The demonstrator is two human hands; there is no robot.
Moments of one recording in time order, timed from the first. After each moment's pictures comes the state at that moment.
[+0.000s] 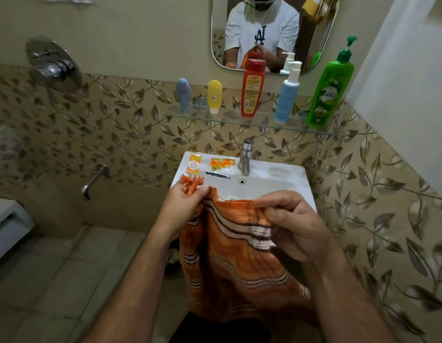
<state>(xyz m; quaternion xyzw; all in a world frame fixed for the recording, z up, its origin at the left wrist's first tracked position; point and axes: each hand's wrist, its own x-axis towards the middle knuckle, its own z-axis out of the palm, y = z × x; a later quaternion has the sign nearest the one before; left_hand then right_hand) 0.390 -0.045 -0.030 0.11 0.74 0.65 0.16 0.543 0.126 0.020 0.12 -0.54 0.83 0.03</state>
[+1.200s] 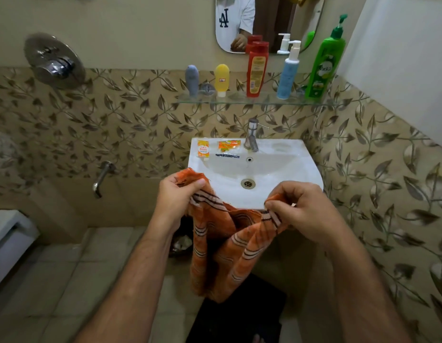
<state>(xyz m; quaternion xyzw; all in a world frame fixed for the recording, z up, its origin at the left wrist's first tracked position) 0.399 -0.167 -0.022 0.10 0.66 0.72 0.19 0.584 0.010 0.022 -0.16 -0.87 0.43 0.16</state>
